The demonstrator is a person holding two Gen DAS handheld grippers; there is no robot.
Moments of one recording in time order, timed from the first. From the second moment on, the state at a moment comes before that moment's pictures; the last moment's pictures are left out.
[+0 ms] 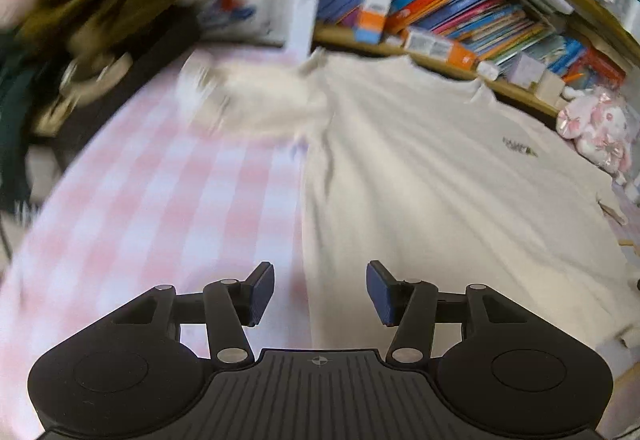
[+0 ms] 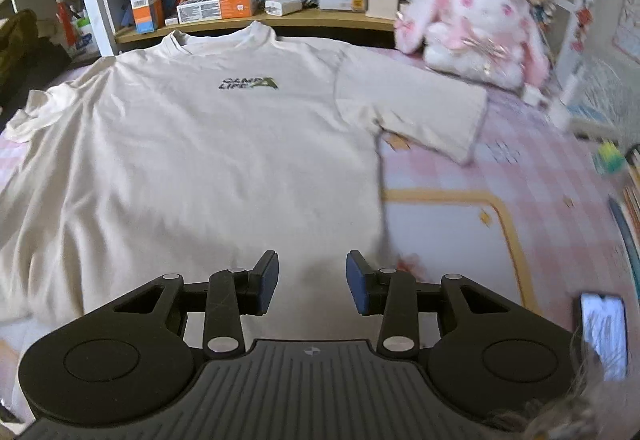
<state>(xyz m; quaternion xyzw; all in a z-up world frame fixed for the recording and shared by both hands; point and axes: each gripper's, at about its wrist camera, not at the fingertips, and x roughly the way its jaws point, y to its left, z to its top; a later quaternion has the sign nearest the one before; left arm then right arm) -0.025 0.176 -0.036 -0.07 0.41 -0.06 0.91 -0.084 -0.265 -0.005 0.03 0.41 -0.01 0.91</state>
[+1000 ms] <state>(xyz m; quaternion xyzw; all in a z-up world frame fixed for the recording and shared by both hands) -0.100 0.179 -0.021 -0.20 0.40 -0.13 0.88 -0.151 -0.301 0.010 0.24 0.37 0.09 0.89</state>
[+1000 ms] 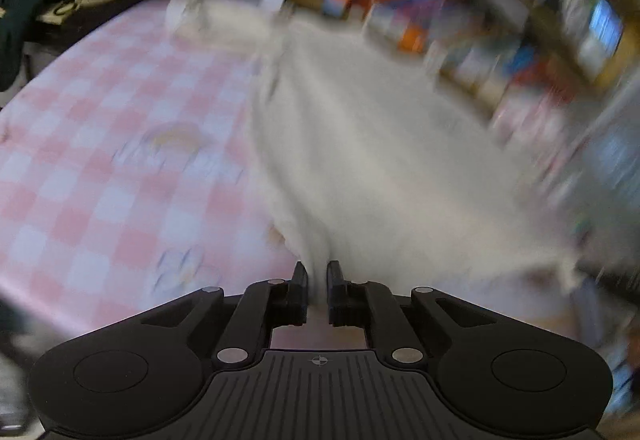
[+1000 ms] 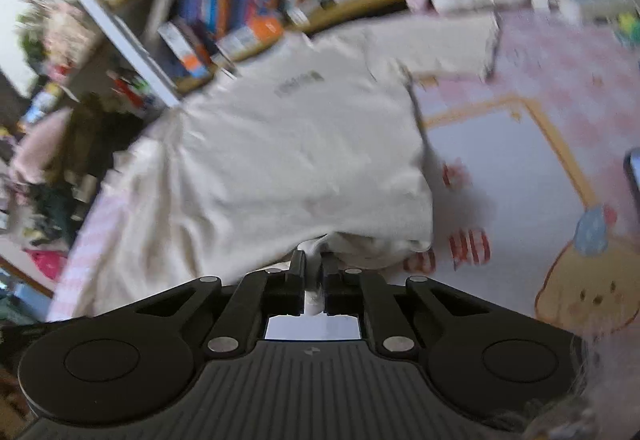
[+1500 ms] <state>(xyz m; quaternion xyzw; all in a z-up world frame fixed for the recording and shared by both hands) -0.013 0.200 -0.022 -0.18 0.39 -0.02 0.90 -0.110 -0.334 0.018 0.19 0.37 0.02 0.91</state>
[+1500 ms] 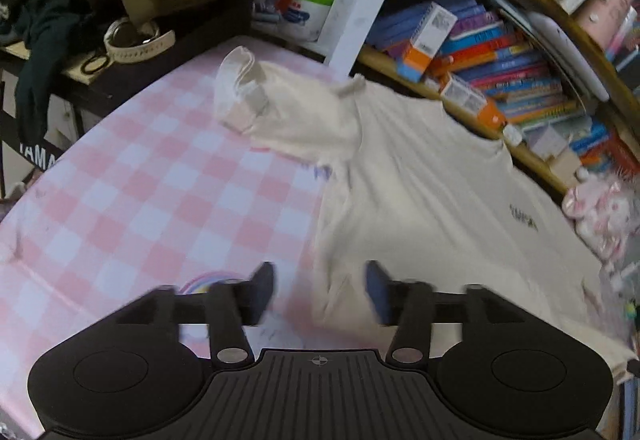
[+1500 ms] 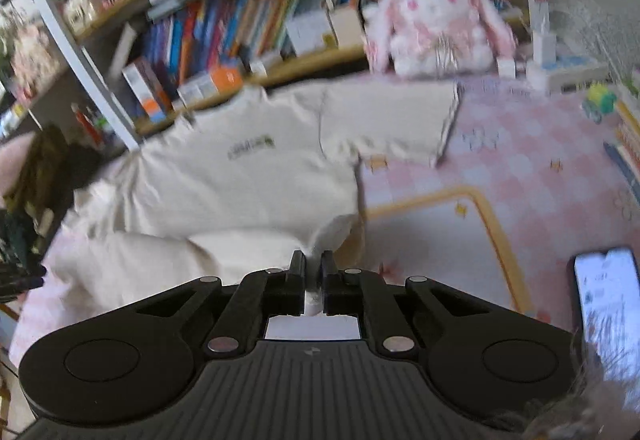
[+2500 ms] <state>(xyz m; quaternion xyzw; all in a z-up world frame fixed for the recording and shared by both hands) 0.015 0.190 -0.009 -0.14 0.35 -0.14 0.91 -0.117 -0.335 -0.005 0.19 0.40 -0.02 0.89</state>
